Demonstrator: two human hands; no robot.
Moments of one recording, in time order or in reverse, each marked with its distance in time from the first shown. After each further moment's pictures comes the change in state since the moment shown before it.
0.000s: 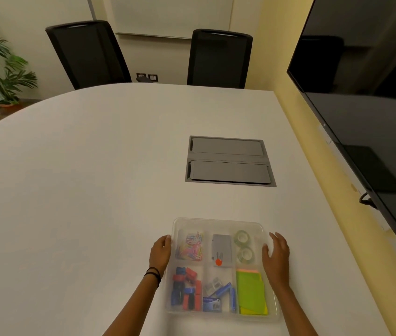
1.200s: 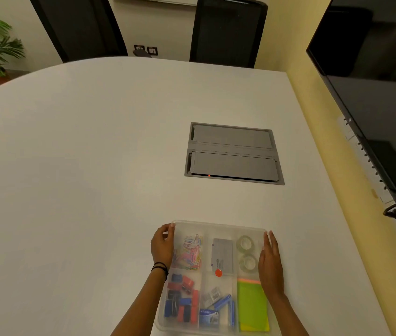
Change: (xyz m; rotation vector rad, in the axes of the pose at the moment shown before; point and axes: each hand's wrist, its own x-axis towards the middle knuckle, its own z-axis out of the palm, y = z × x) left_hand 0.051 -0.002 0.033 -0.142 0.221 0.036; right_hand 0.023 0.016 0.042 -0.084 -0.116 -0.091
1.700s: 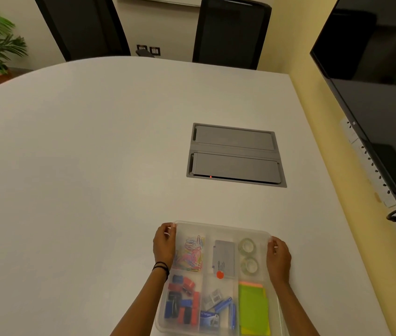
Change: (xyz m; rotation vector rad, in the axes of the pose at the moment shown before) left_hand 0.004 0.000 0.001 -0.002 -0.016 0.017; right_hand 0.030 -0.001 -0.005 0.216 0.135 0.262
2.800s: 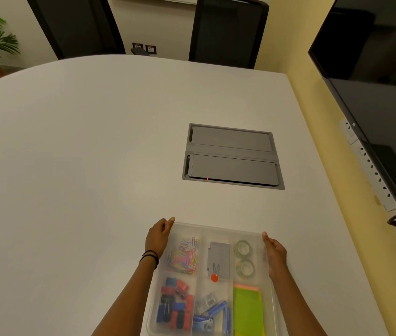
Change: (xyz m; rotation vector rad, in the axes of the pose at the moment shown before) left_hand 0.049 0.009 -0.001 0.253 -0.206 0.090; right_hand 0.032 -0.018 0.005 0.405 -0.126 0.491
